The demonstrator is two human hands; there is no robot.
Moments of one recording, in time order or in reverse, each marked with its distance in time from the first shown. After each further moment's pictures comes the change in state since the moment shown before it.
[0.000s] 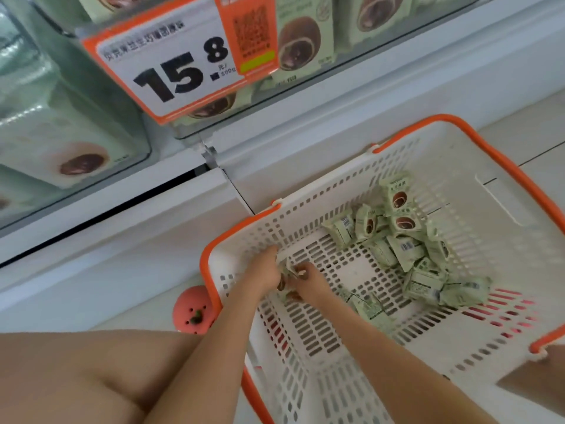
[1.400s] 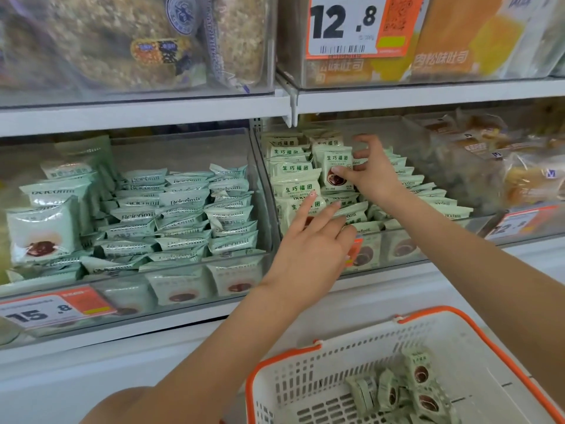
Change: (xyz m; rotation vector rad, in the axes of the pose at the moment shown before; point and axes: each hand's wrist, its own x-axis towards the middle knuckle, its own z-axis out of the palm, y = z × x) left_hand -0.168 0.135 -0.223 0.706 1.330 0.873; right_hand -0.171 -0.415 -0.103 -0.373 0.504 -1.191
